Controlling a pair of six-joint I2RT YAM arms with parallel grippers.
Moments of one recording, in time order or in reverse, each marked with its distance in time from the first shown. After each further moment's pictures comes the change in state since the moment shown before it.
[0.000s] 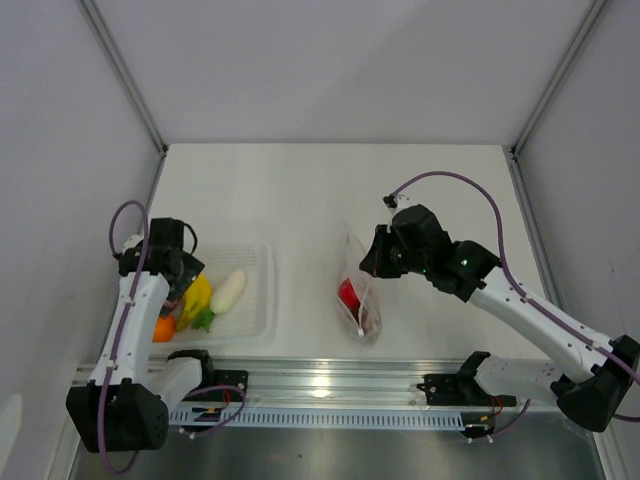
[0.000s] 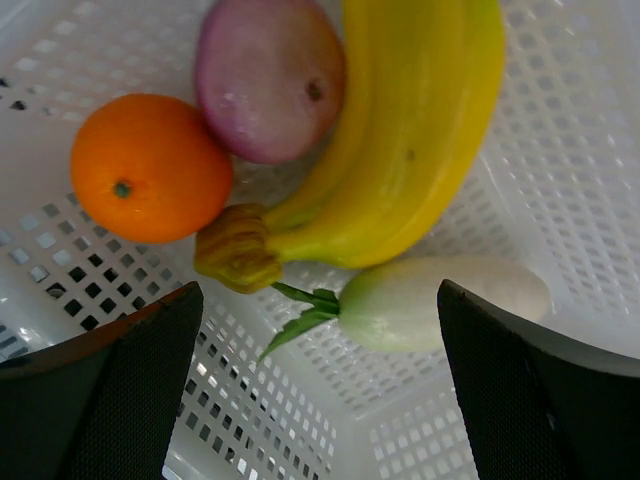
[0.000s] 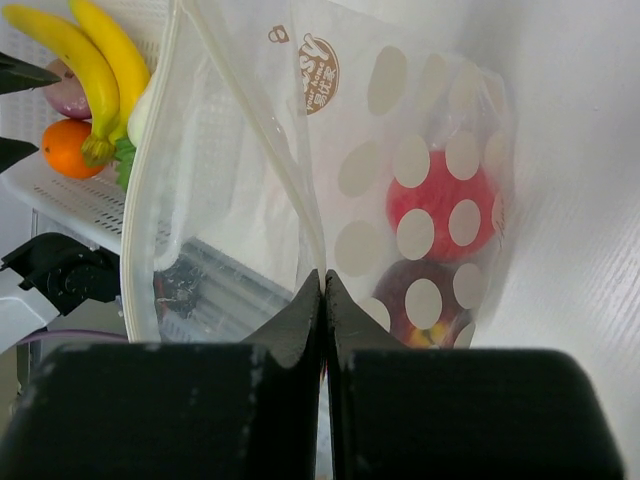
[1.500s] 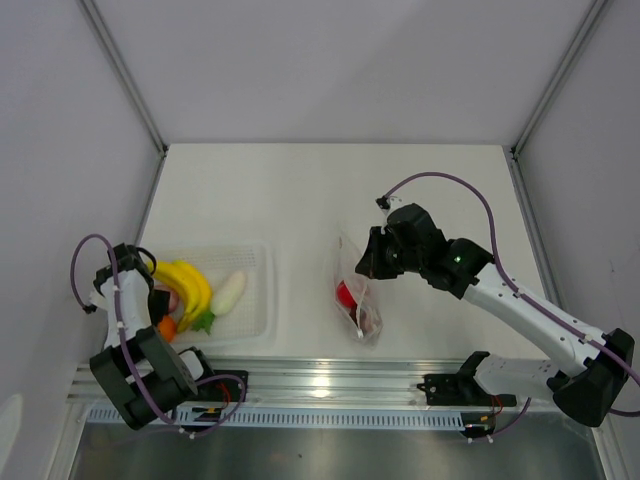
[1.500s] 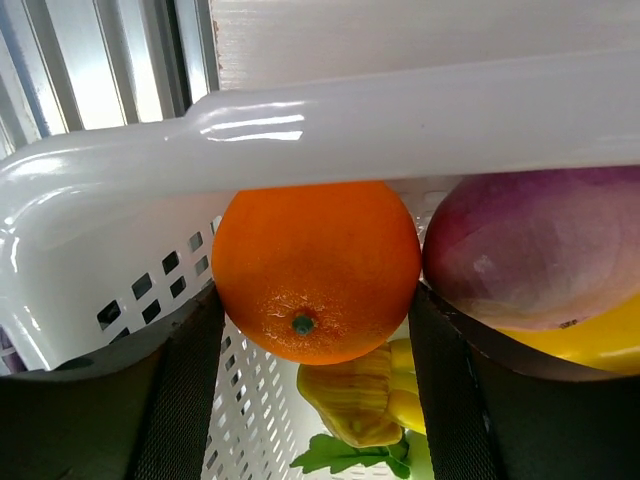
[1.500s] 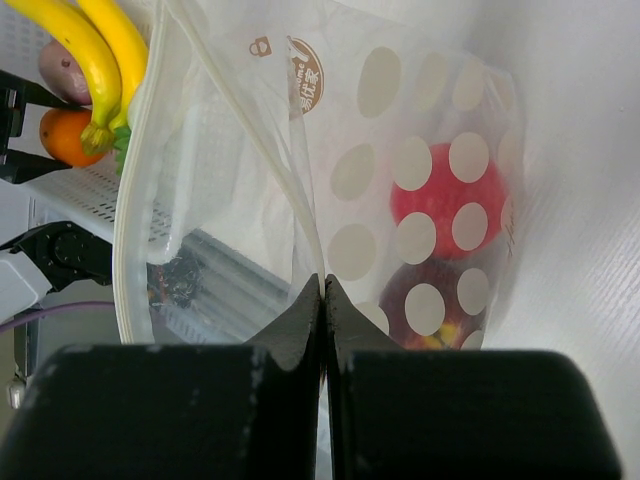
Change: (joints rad) left arm 0.530 0.133 -0.178 0.089 0.048 -0.029; right arm 0.000 0.035 0.002 0.010 -0.054 -0.022
